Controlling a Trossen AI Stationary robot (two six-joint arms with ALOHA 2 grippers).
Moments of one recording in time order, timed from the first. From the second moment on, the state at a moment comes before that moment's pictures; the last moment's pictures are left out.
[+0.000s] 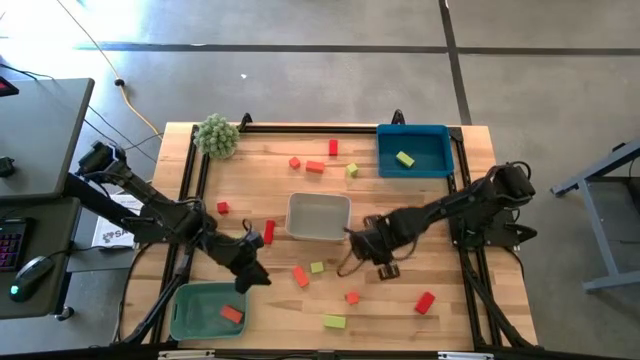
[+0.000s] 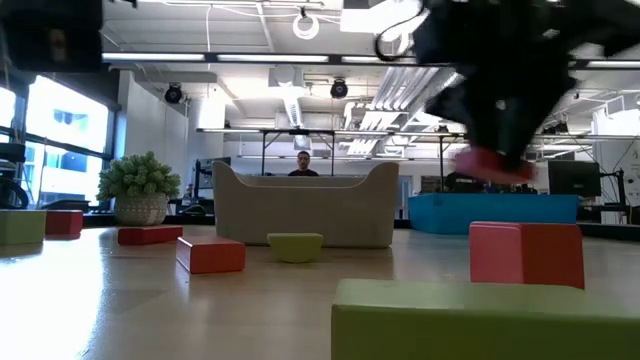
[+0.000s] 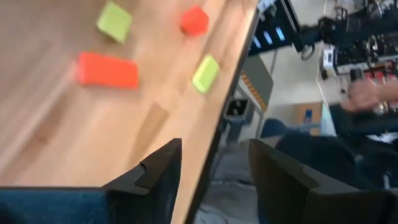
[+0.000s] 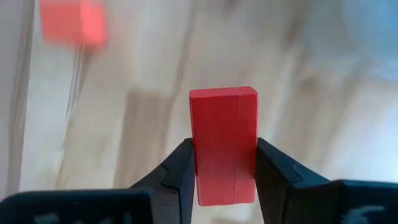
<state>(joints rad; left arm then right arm) -0.43 1.16 0.74 -0.23 -0.06 -1.19 0.26 1.68 1.19 -0.84 -0.03 0.04</state>
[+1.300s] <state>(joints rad) 0.18 1.16 0.74 -0.53 -0.18 -0.56 -0.05 1.90 1.42 -0.56 -0.04 0.19</state>
